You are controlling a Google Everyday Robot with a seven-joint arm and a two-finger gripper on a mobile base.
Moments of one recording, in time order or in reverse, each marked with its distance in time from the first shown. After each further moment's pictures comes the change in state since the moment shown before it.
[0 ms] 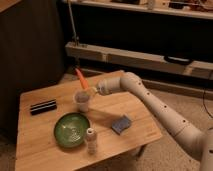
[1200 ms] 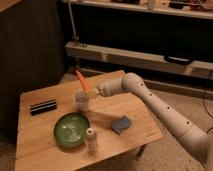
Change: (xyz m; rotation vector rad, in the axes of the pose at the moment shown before) arm -0.009 -0.009 -0.008 0.010 -0.019 0.006
